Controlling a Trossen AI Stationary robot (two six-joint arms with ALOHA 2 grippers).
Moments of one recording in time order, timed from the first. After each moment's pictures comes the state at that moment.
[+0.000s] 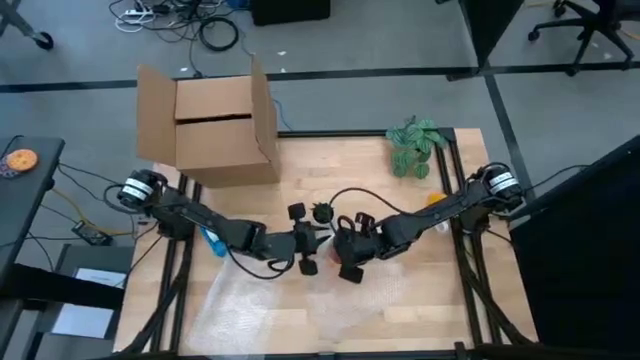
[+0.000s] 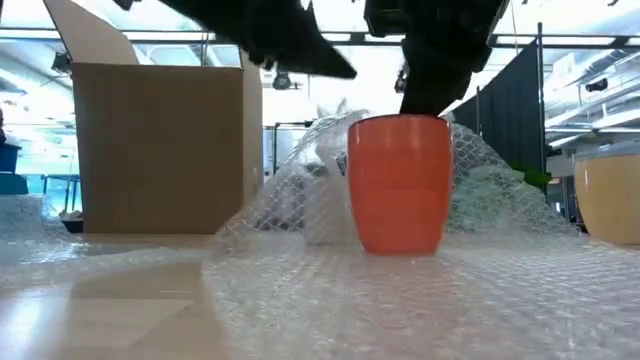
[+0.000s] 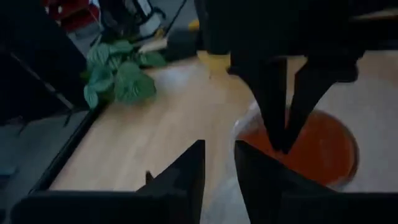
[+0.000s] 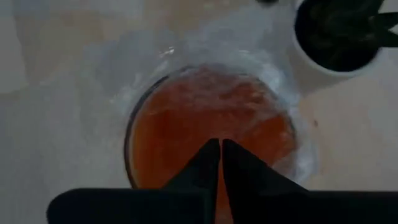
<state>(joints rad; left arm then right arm) -0.34 1.61 0.96 0.28 -0.64 0.12 0.35 1.73 1.29 -0.66 0.35 0.57</state>
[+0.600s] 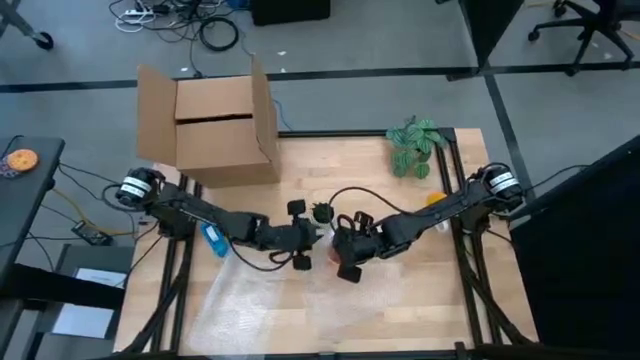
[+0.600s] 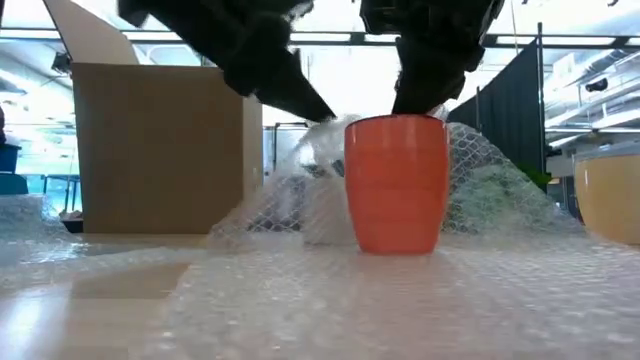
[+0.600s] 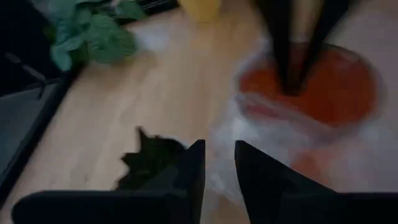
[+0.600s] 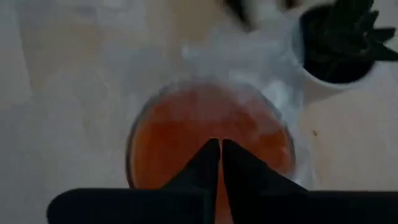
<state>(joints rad) -0.29 1.61 0.96 0.03 -0.48 0.03 0.35 1.73 1.29 -0.61 0.36 0.55</state>
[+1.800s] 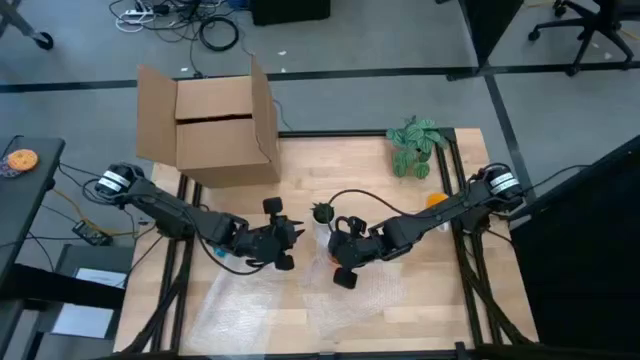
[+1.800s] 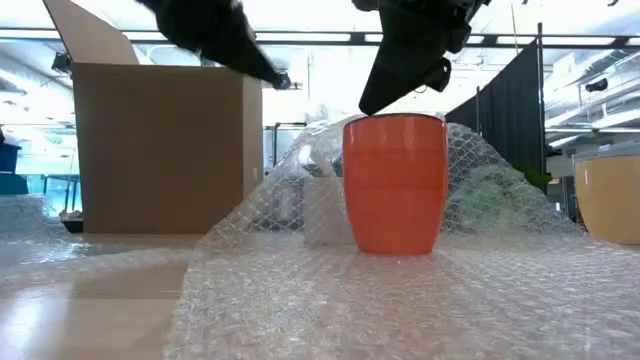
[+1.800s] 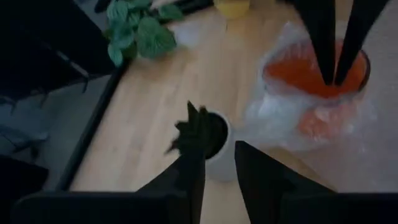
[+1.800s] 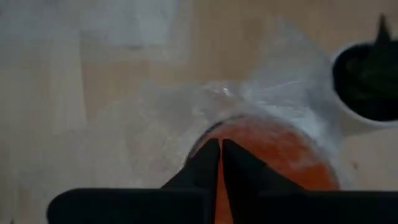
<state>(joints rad) -0.39 1.43 0.92 -0.22 -0.72 -0.09 0.36 1.72 1.29 -0.50 0.37 0.58</state>
